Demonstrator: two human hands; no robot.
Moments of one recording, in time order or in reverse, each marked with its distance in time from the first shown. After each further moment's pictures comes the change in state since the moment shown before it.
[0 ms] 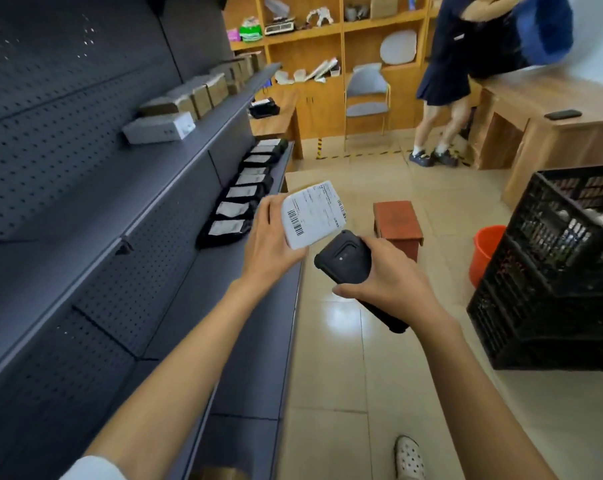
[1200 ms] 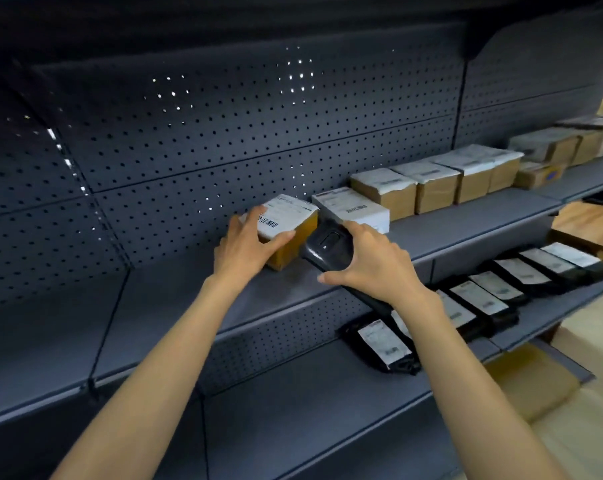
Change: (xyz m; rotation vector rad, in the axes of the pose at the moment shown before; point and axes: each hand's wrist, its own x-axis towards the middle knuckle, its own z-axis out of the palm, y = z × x) left_hand 0.260 -0.263 -0.110 0.658 0.389 -1.166; right_hand 0.556 -0.230 0.112 0.036 -0.436 -1.006
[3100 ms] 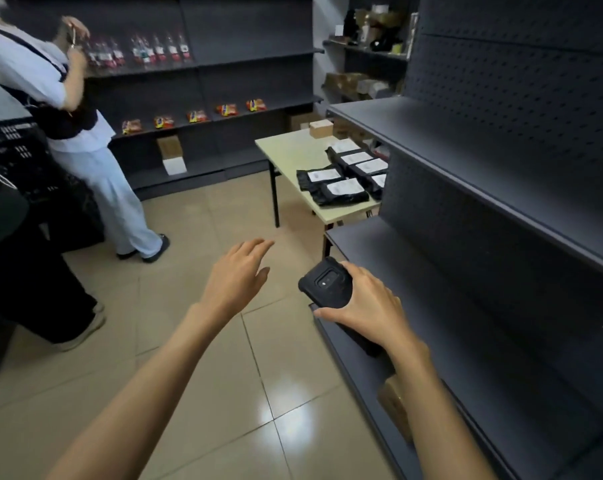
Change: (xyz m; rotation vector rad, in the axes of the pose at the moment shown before) left_hand -0.637 -0.342 -0.251 0.695 0.310 -1.069; right_hand -0.326 -0.471 0.272 0.352 -1.024 -1.167
